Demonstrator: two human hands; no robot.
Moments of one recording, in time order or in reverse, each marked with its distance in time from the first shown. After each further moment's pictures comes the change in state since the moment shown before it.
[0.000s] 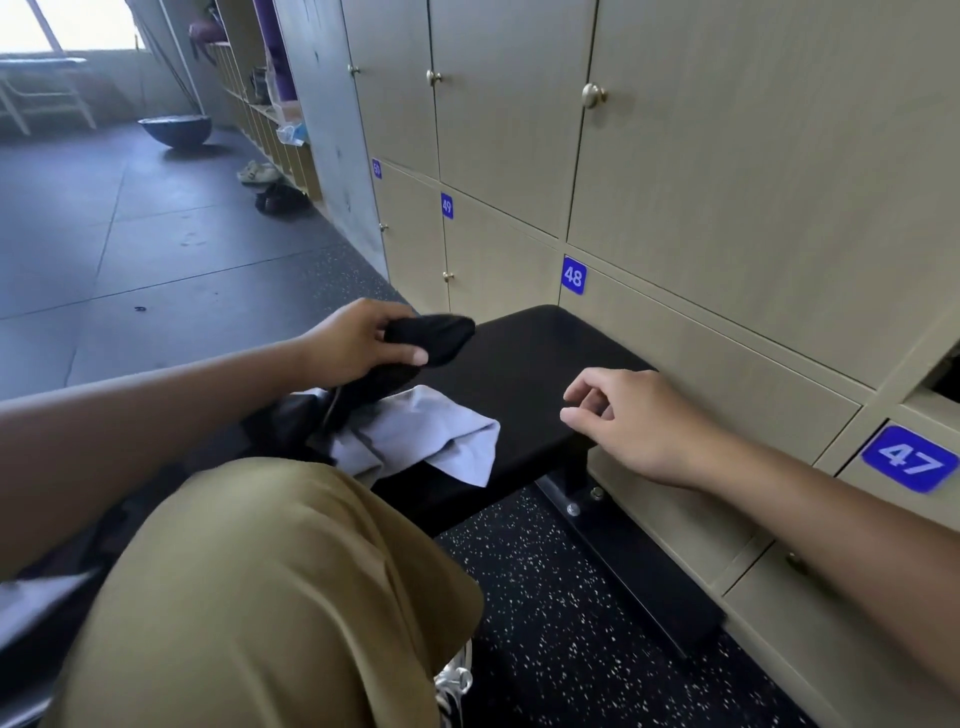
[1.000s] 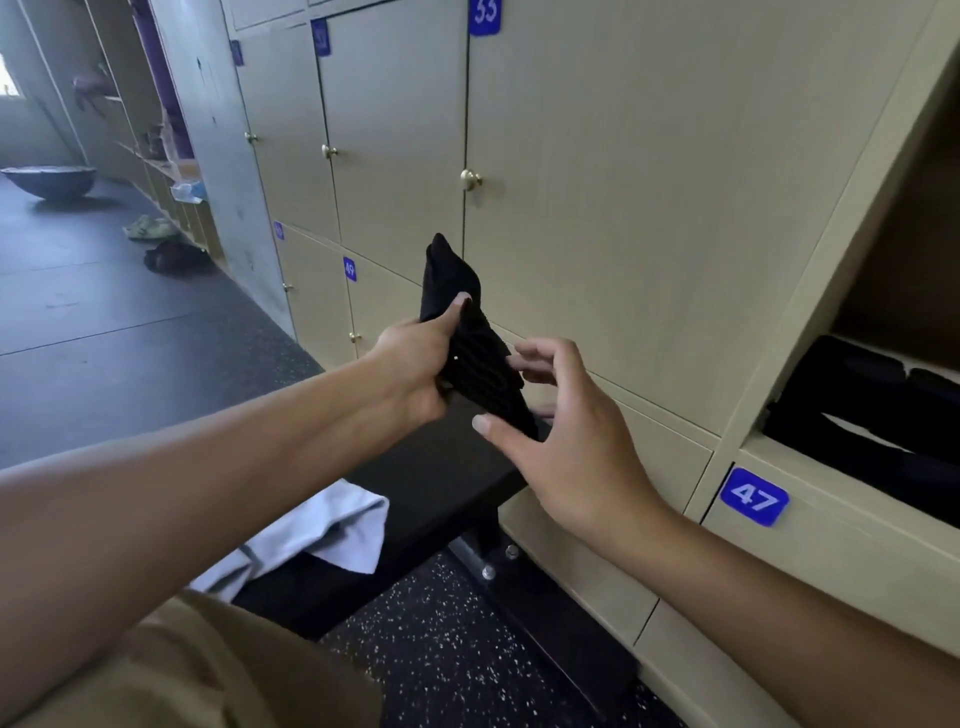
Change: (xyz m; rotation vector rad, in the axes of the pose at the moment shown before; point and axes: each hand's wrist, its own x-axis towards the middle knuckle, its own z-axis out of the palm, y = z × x) left_hand 0.047 0.189 0.076 -1.217 0.188 -0.348; right_hand -0.034 -0.015 -0.042 0.370 0.495 -0.107
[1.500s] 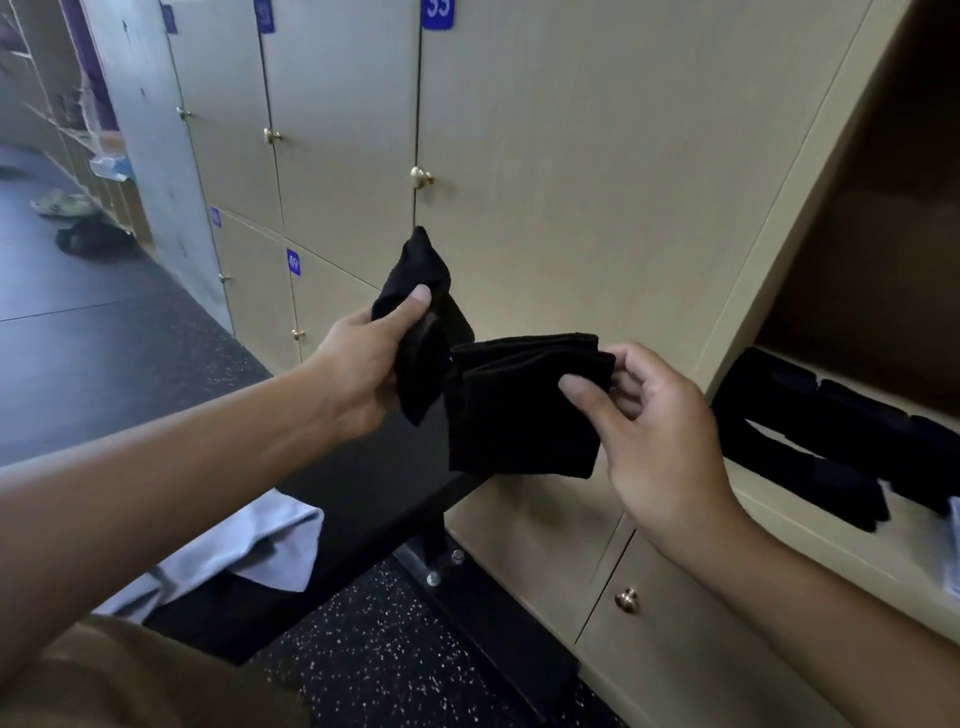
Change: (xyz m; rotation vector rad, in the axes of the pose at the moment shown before) left_hand -0.005 0.002 0.003 0.054 -0.123 0.050; right_hand -0.007 0.013 -0.073 0.214 0.175 0.052
